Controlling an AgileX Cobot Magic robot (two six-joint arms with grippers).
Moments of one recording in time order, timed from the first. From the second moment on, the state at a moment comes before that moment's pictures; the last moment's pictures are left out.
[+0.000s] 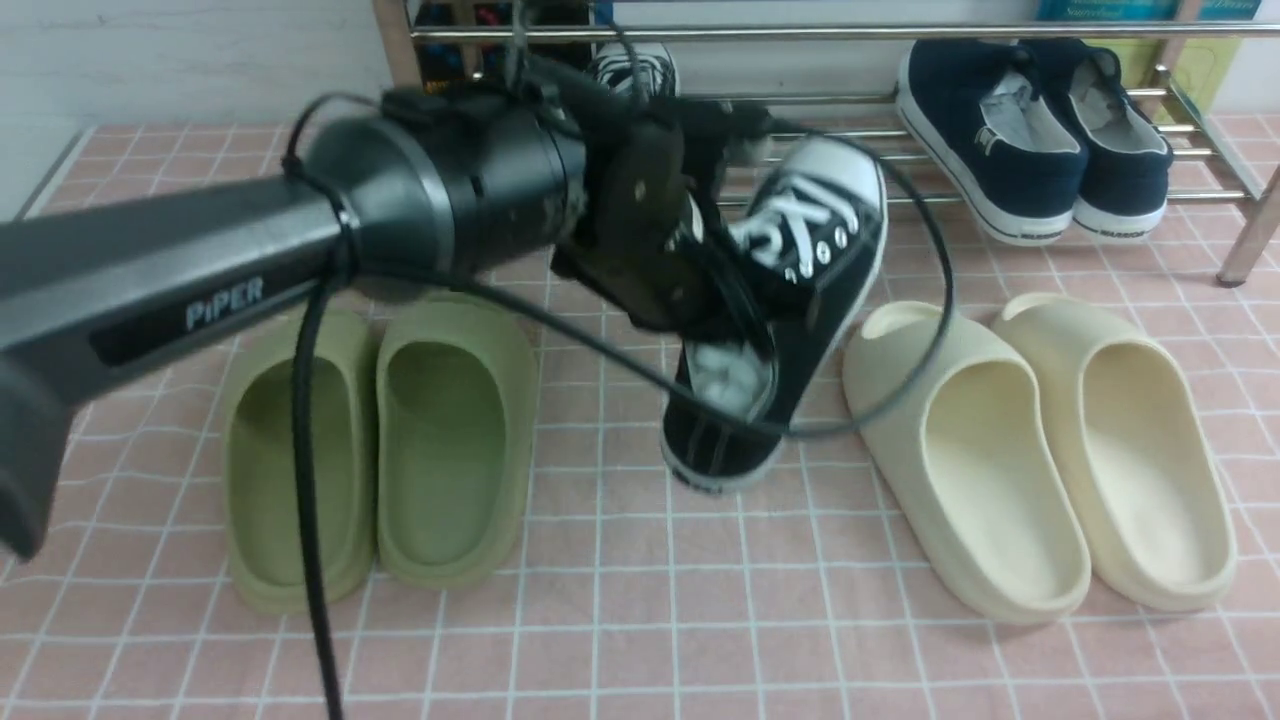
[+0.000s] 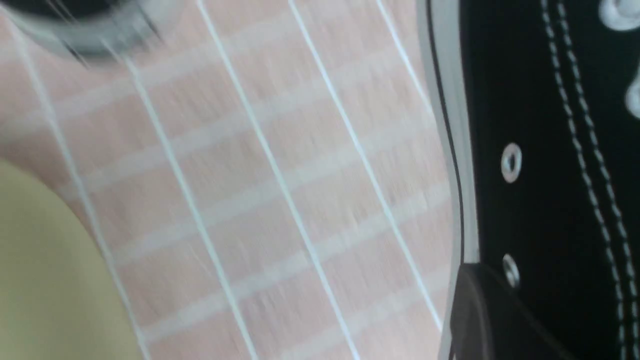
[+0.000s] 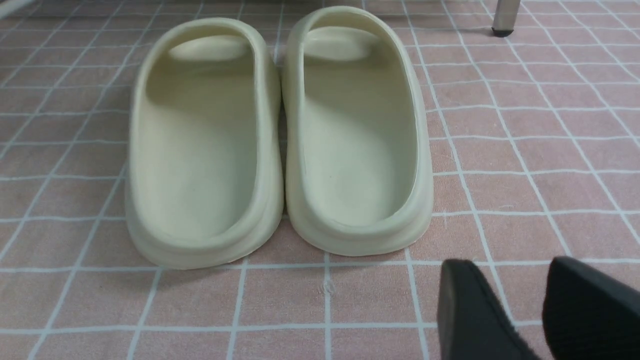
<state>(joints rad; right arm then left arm) -0.04 -0.01 0.02 0.10 0.37 -0.04 -0.64 1.89 -1.61 0.08 0.63 -0.30</state>
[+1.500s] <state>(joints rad) -0.04 -0.01 0.02 0.10 0.37 -0.04 -0.54 2.30 -2.19 0.17 0.48 -0.56</state>
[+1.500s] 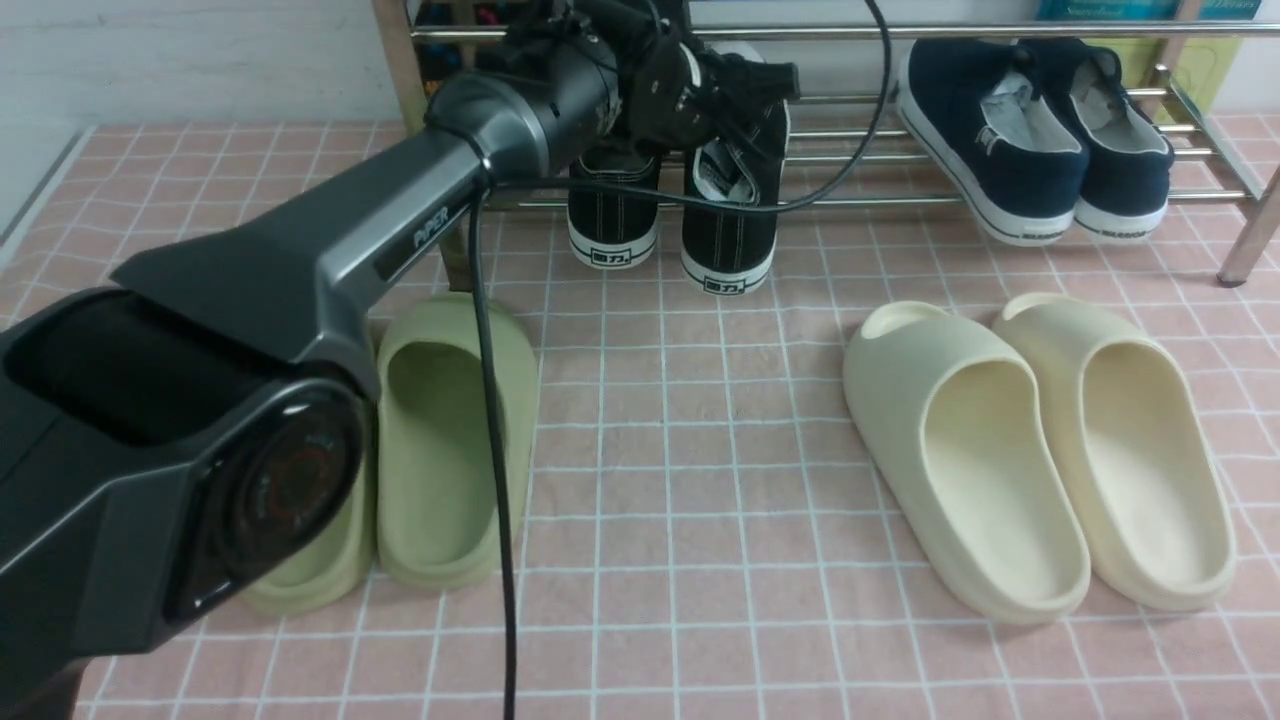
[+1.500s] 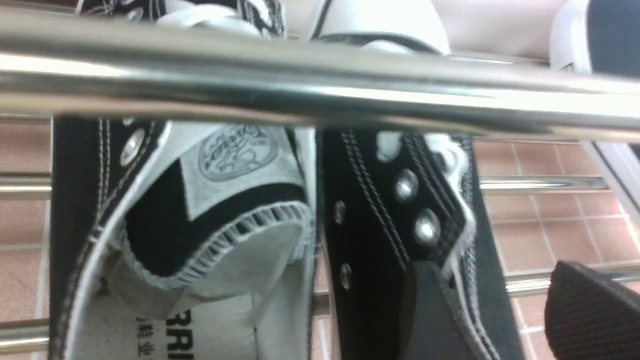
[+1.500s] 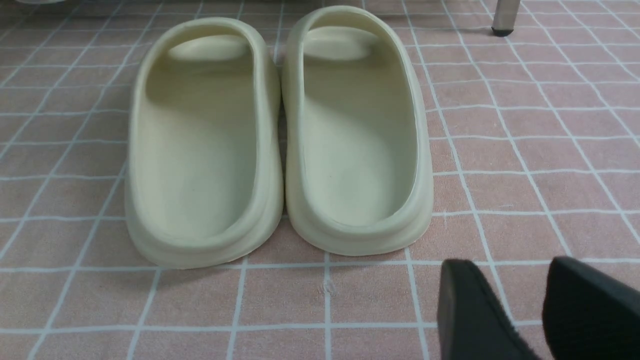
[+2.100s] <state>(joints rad) -0.04 -0.01 0.02 0.10 0.37 -0.04 -0.56 2.05 -2.21 0.12 0.91 -0.23</state>
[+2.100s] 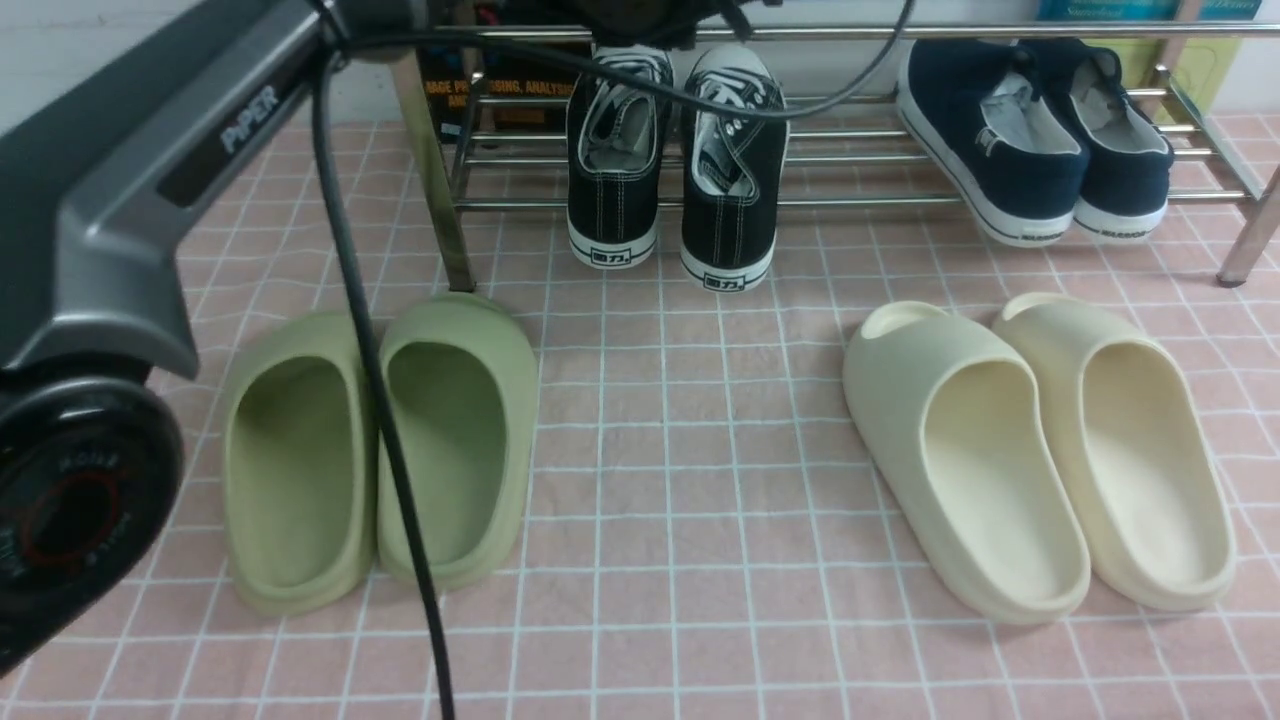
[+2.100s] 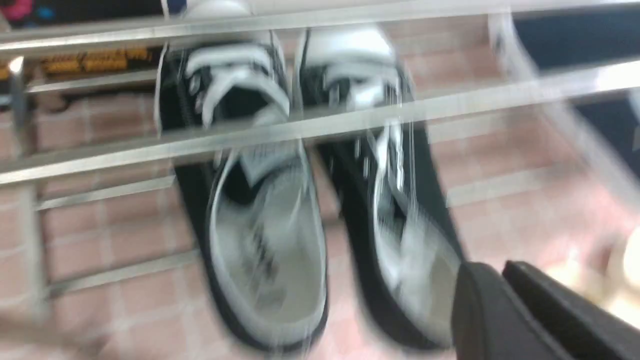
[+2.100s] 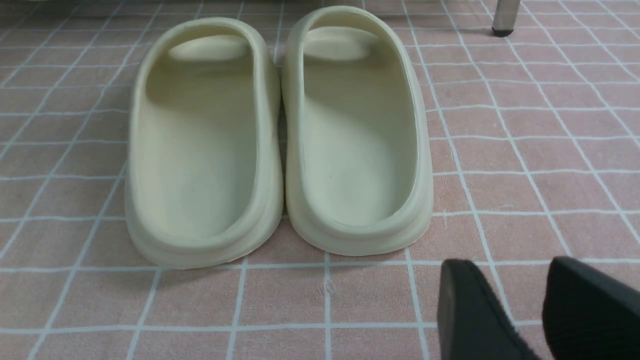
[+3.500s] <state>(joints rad) -0.04 -0.01 0.02 0.10 0.37 -0.04 -0.62 2.15 -2.07 0.15 0.88 -0.19</state>
